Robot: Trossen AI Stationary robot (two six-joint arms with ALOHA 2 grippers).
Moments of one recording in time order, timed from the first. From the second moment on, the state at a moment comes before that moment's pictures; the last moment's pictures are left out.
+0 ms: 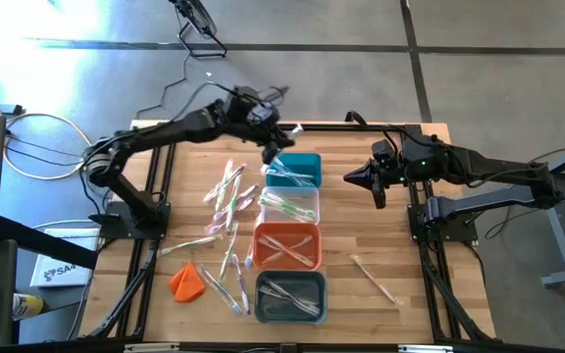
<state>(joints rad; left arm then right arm) 0.47 1.58 1.39 -0.24 0.40 -0.11 -0.09 0.90 1.00 -0.47 -0.05 0.44</state>
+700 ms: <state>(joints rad) 0.44 1.86 1.39 -0.10 0.32 -0.04 -0.09 0.90 1.00 -0.52 -0.05 0.39</state>
